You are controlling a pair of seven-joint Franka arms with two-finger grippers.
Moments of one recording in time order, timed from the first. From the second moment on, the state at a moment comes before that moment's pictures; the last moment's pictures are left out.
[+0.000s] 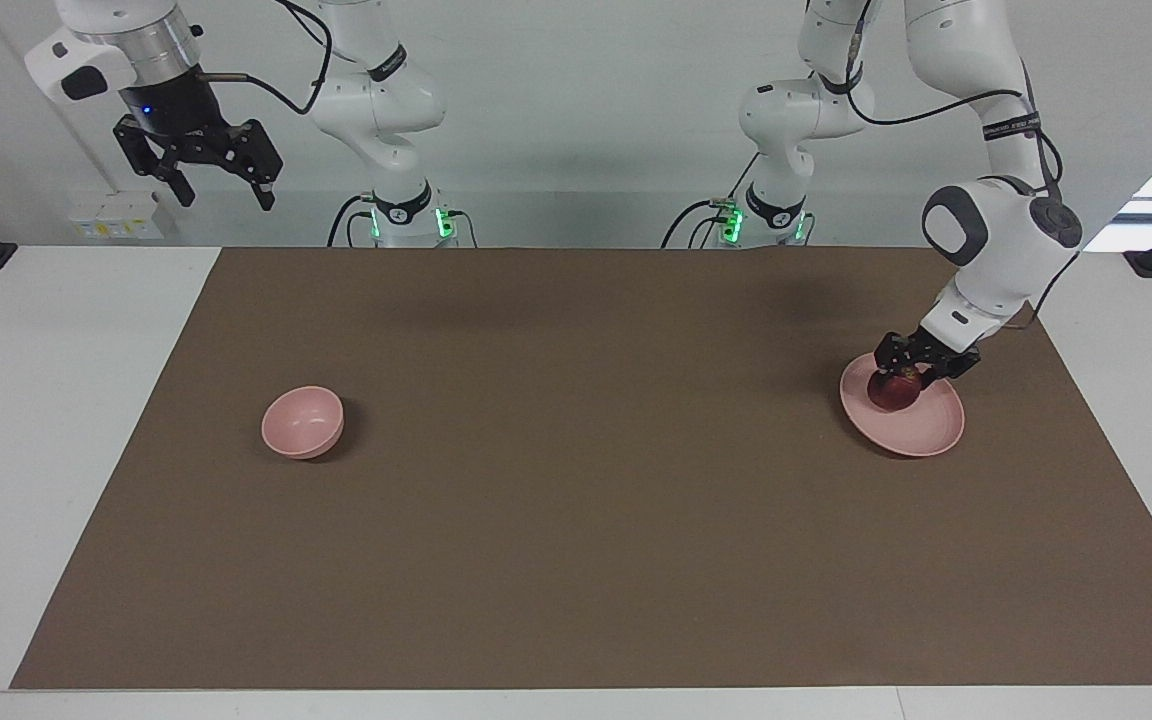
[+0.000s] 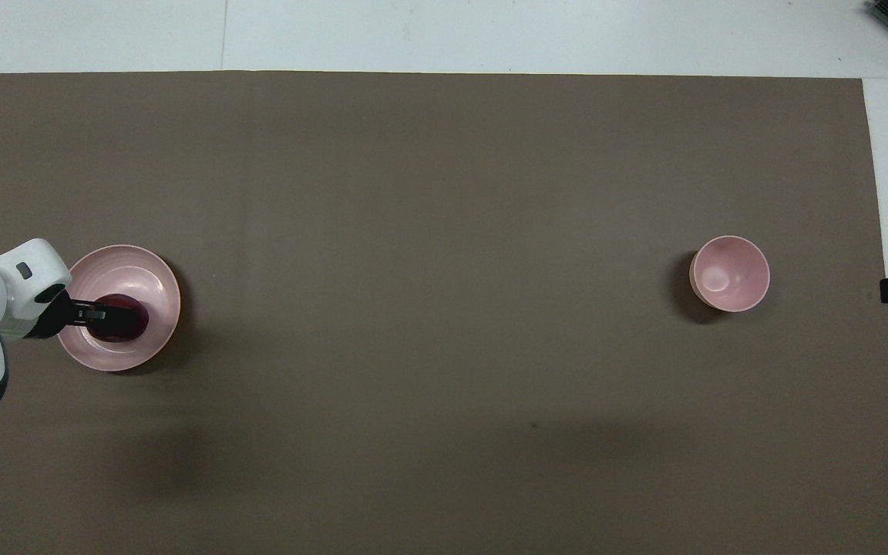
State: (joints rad) left arm 0.05 0.04 0.08 -2.26 -0.16 2.29 0.40; right arm 0.10 -0.09 -0.15 -1.51 -0.03 1.41 0.01
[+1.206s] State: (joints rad) left arm 0.06 -0.05 -0.12 -2.12 -0.65 2.01 0.21; right arm 0.10 -0.09 -0.15 -1.51 -0.02 1.41 0.01
